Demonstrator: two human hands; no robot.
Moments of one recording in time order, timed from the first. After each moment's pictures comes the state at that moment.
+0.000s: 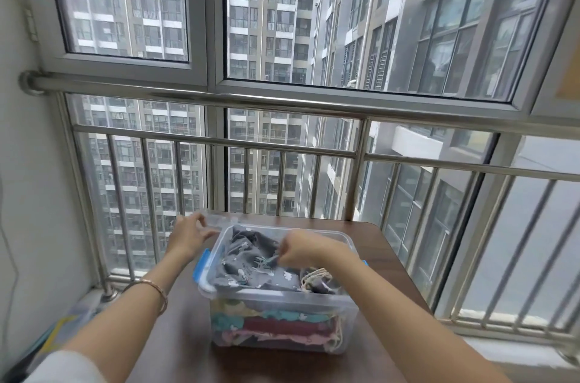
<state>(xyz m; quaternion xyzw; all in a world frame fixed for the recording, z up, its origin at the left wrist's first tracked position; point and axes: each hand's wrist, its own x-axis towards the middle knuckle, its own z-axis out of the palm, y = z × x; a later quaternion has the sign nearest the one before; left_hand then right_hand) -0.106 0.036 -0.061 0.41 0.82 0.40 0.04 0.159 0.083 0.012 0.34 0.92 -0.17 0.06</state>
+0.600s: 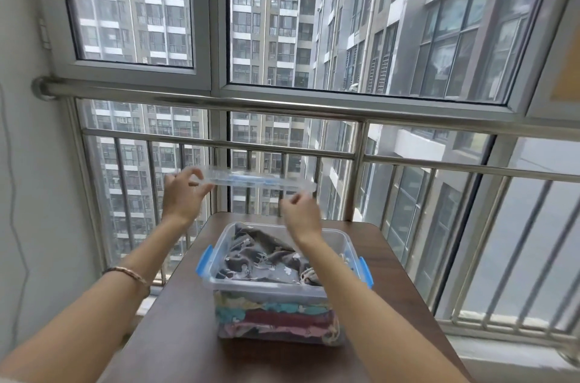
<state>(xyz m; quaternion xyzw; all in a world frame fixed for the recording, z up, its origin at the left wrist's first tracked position) -0.084 0.005 0.029 0.41 0.73 0.55 -0.05 0.136 0.071 0.025 0.42 0.73 -0.35 -0.41</state>
